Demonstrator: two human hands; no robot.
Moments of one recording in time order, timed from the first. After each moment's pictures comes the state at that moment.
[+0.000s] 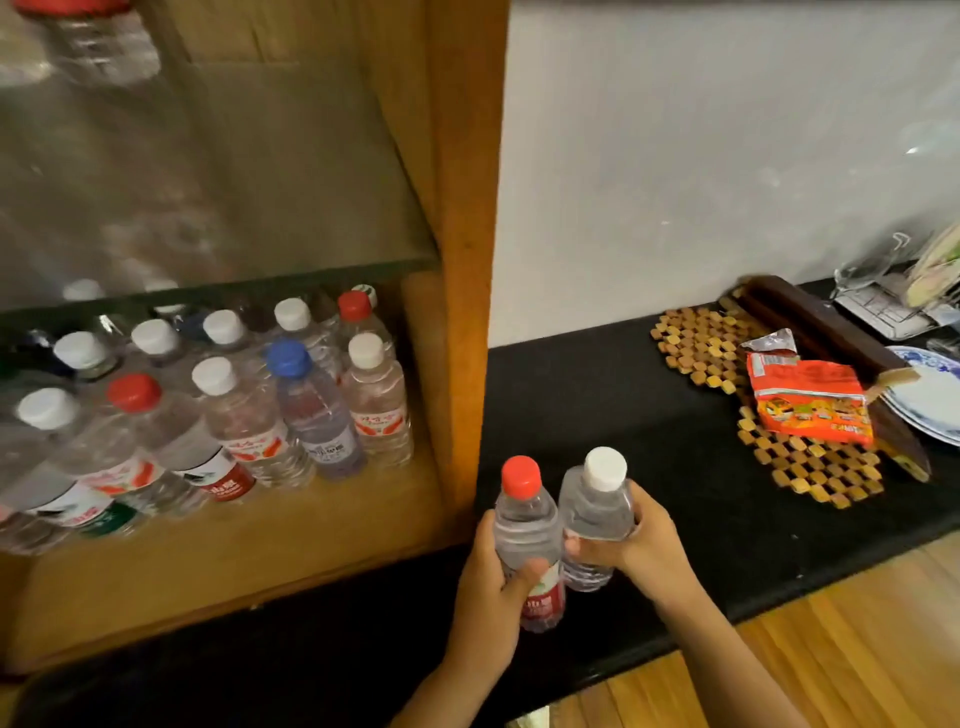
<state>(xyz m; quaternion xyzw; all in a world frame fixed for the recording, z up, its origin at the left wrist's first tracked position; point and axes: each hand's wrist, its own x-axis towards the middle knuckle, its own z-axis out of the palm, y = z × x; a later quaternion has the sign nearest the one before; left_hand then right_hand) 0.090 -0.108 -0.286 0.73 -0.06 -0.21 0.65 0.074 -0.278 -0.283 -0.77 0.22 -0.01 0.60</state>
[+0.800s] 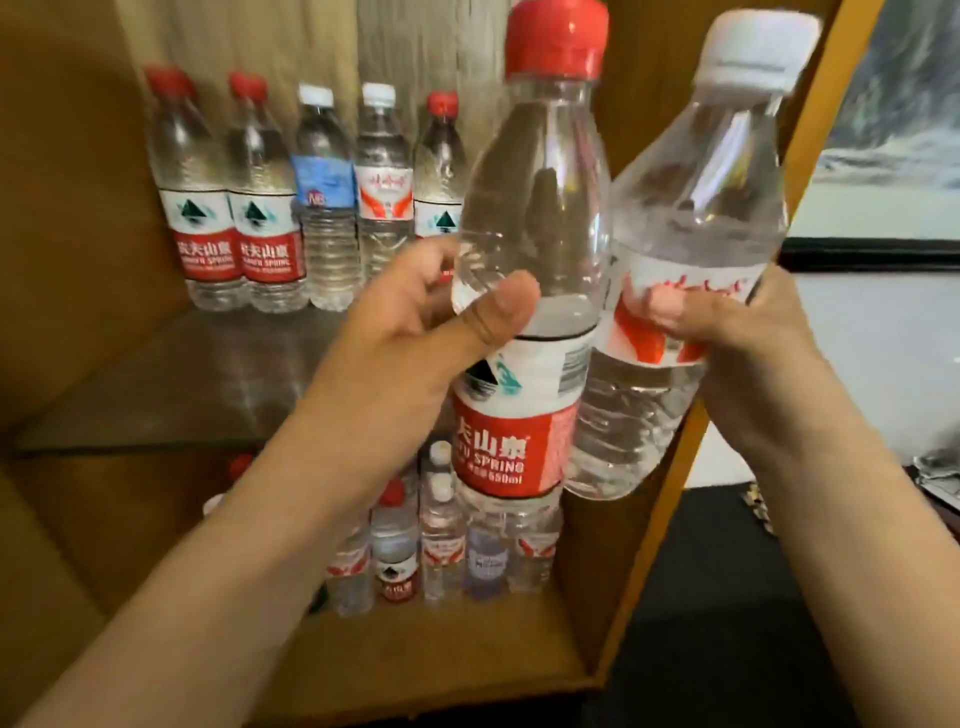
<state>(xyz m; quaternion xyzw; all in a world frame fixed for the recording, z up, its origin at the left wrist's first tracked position) 0.117 0.114 0.047 0.62 -0.32 0.08 0.71 0.116 -0.086 0.051 -0.67 -0.23 -0.22 0.67</state>
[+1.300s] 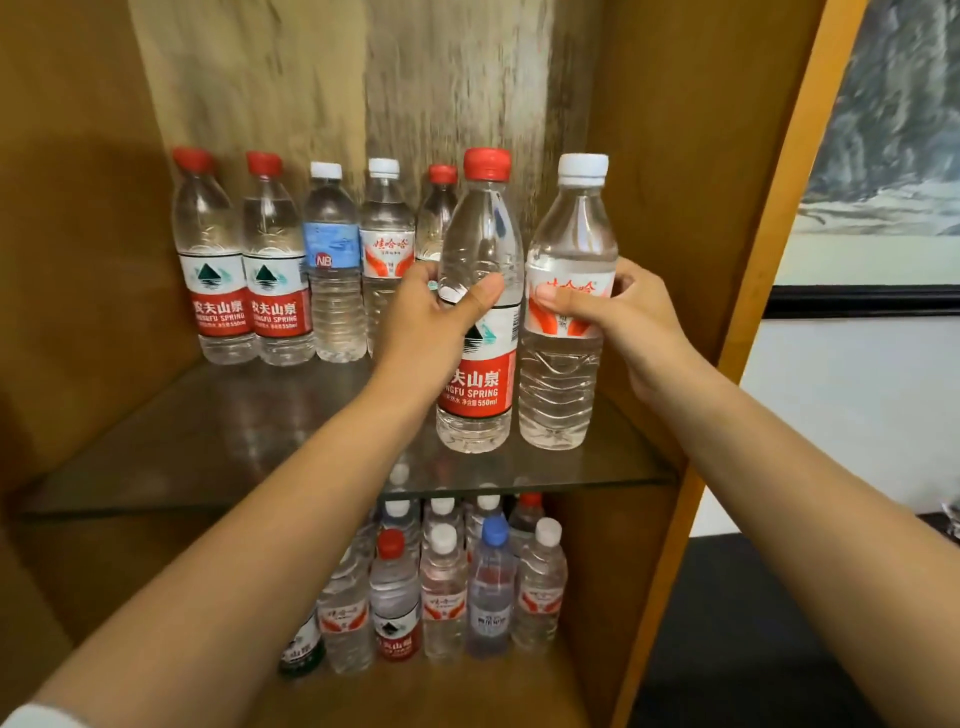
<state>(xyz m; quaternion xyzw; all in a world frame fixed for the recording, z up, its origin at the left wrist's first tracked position) 0.234 0.082 0.056 0.69 -0.18 0.17 0.68 0.213 -0.087 0.070 -0.70 -0.13 -0.23 0.66</state>
